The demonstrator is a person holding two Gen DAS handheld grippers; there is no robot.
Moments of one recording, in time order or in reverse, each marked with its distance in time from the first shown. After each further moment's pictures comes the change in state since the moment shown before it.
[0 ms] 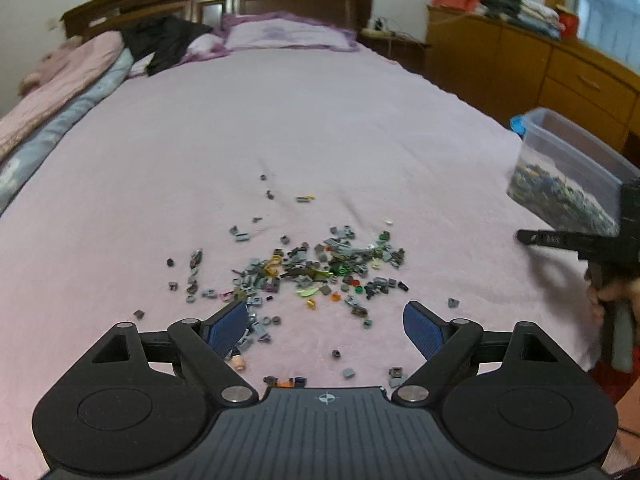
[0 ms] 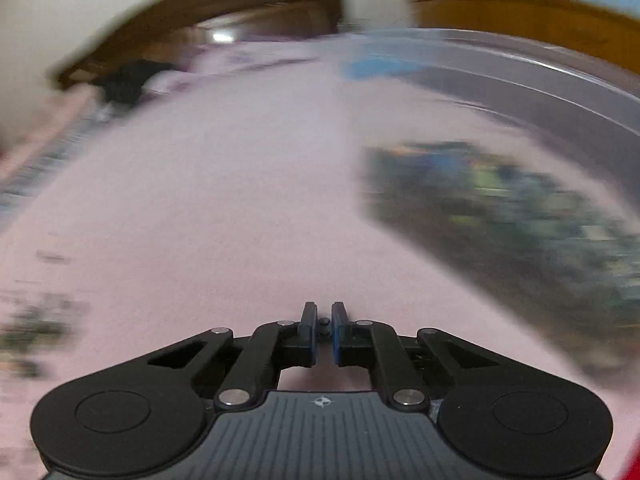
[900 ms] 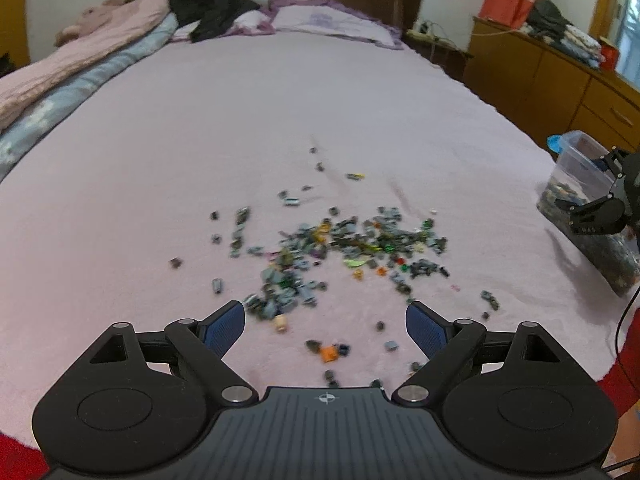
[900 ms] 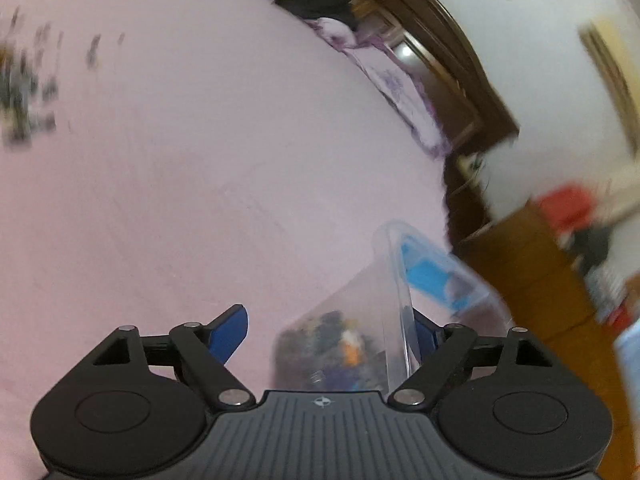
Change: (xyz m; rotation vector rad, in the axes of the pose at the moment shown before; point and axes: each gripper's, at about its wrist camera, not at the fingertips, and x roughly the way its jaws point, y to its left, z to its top) left arm -0.005 0.034 -0.038 -0.158 0.022 0.050; right arm 0.035 0.029 0.070 -1.081 -0.002 -0.354
